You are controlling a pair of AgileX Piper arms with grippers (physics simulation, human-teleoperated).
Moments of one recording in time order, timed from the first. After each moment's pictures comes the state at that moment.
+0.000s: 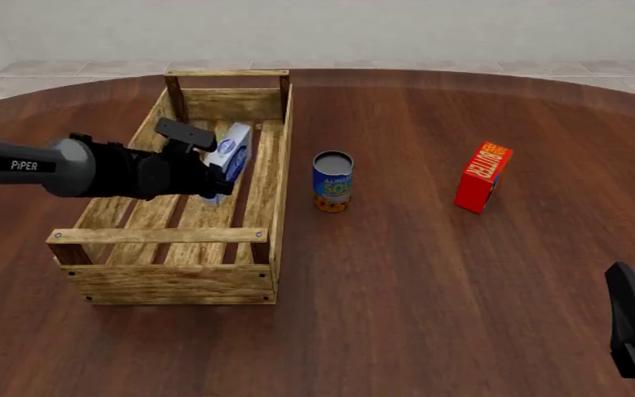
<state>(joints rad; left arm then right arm) -0.22 1.94 -1.14 -0.03 0.16 -0.03 0.00 -0.02 0.02 -0.01</state>
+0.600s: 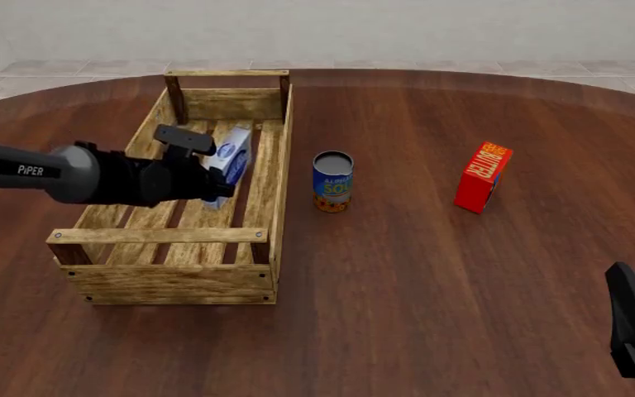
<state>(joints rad) -0.22 1.96 -1.12 -0.09 0.14 -0.03 0.00 -0.02 0.02 -0.01</state>
